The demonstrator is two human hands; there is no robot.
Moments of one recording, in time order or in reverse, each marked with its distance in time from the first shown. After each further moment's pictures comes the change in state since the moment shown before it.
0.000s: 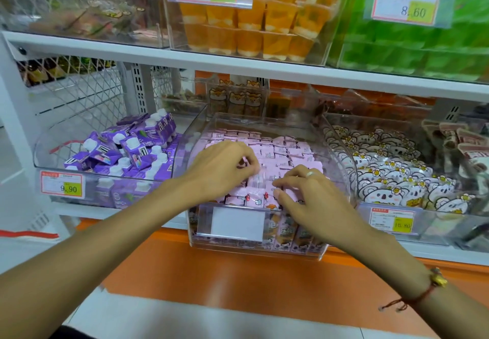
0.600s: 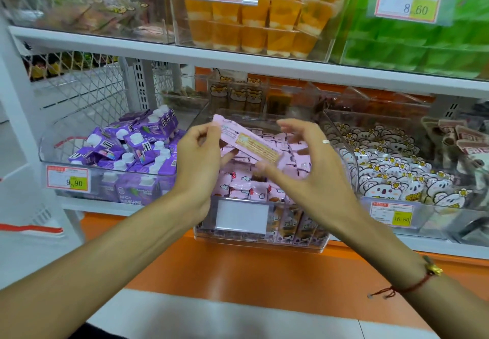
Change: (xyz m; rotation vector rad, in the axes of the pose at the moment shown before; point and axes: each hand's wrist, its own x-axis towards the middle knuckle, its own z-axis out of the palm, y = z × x) left_hand -0.032 0.028 -0.010 -1.221 0.617 -0.548; right_hand 0.001 -0.033 -0.018 0.449 0.347 -0.081
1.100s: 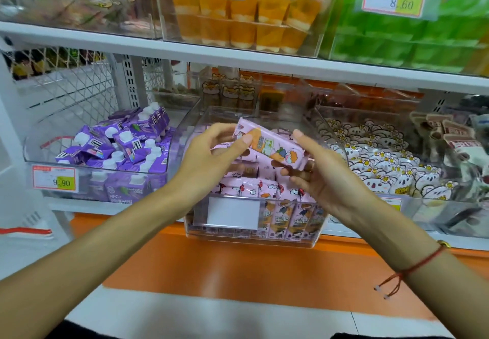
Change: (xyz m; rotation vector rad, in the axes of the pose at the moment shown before) left_hand -0.003 -0.002 -0.003 0.259 -0.409 0.098; right_hand 0.006 0.014 -0.017 0.922 -0.057 0.805
